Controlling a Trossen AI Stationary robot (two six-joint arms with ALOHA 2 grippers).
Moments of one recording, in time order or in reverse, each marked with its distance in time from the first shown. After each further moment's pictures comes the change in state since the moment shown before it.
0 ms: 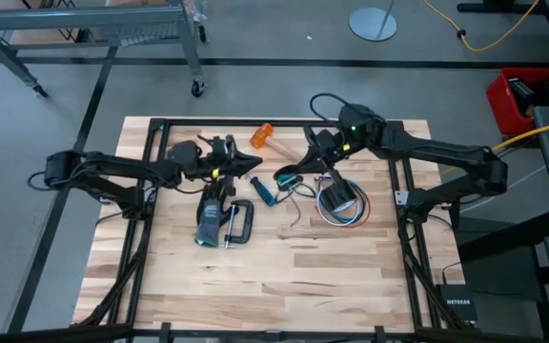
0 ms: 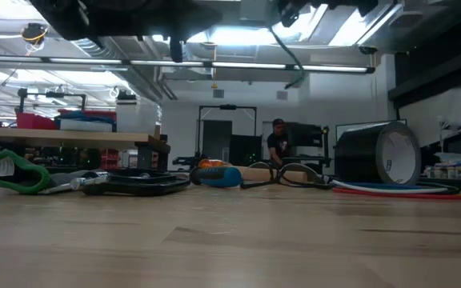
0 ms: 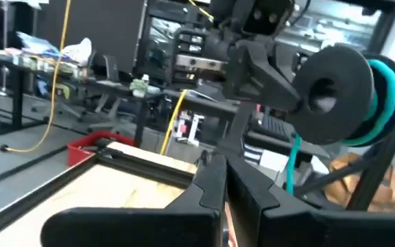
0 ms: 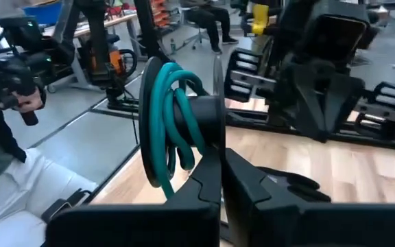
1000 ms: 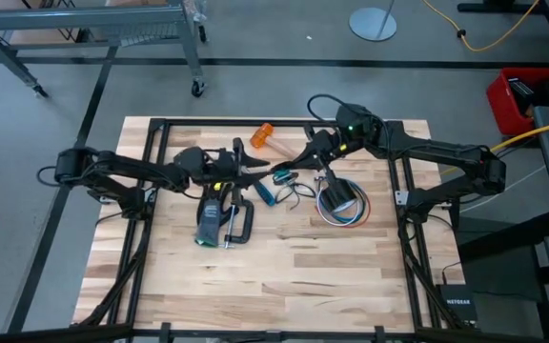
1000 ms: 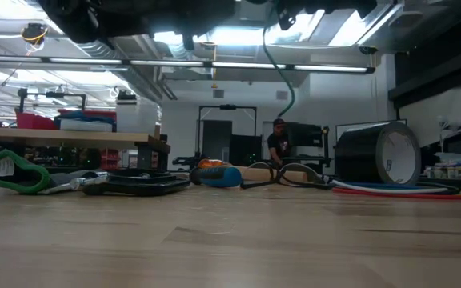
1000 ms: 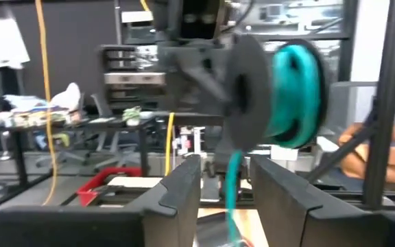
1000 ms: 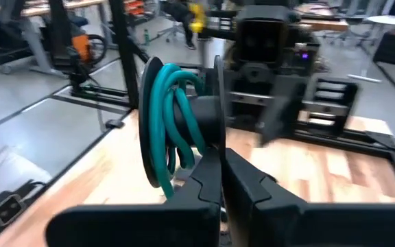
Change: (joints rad) left arm -0.058 0.108 0.038 0.123 0.006 0.259; right arm -0.001 0.014 -0.001 0.001 0.103 -0.108
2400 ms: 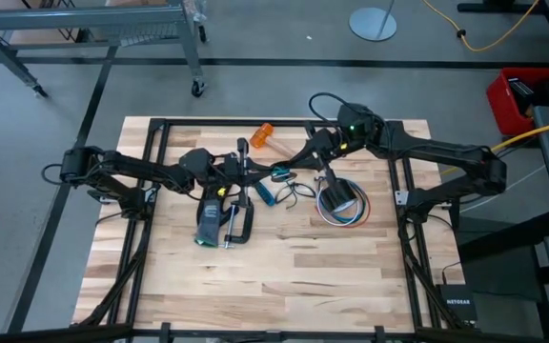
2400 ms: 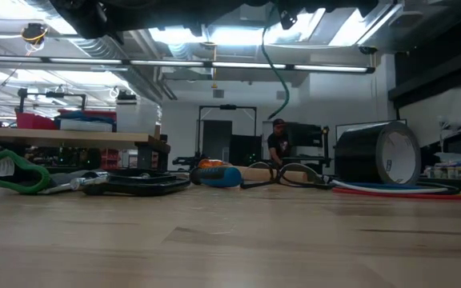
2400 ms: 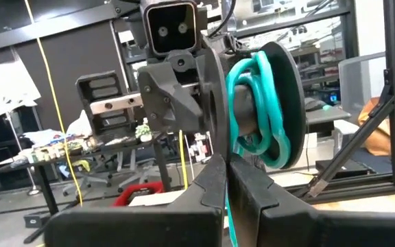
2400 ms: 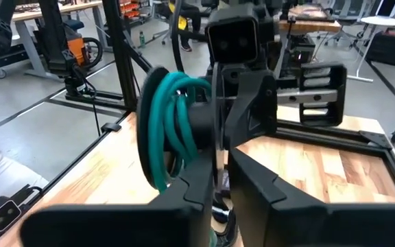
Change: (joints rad) left arm -0.033 0.047 0.066 -0.004 -0.032 0.193; right arm 0.000 -0.012 0.000 0.001 0.017 0.015
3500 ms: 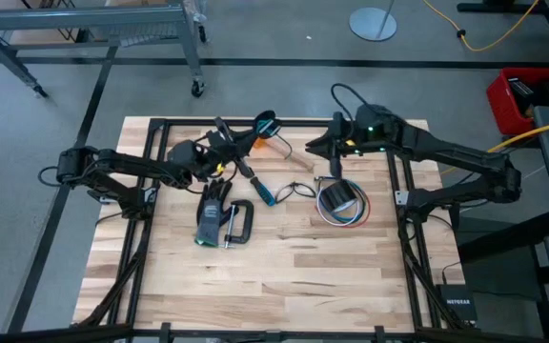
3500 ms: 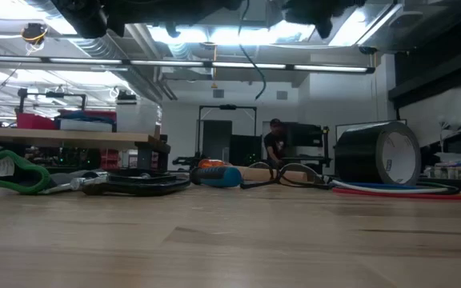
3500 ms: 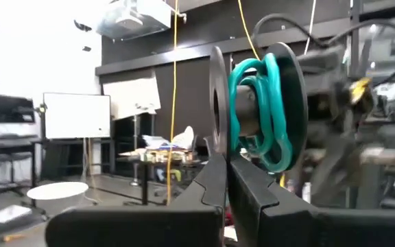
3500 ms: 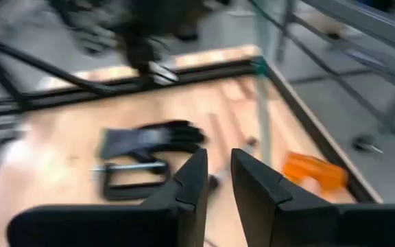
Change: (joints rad) left arm 0.064 -0.036 0.000 0.170 -0.377 -0.079; right arm 0.000 -0.147 0.000 -0.284 0.446 0.172
